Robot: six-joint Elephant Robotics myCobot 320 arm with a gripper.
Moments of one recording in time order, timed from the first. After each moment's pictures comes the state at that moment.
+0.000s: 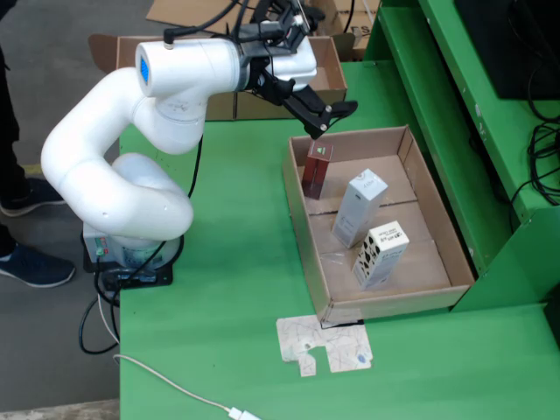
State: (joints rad) arm 0.57 0.70 -1.72 0.87 1.25 0.37
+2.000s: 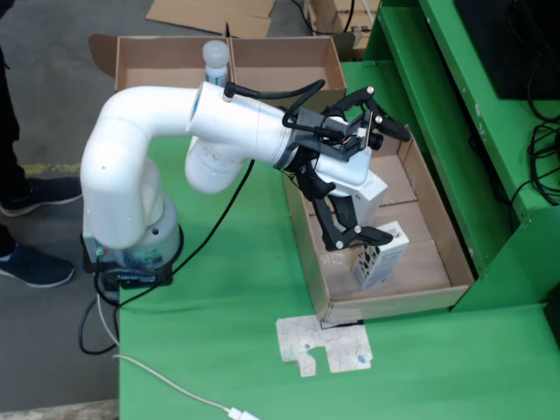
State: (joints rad) arm -0.32 -0.07 -1.28 1.10 1.61 0.32
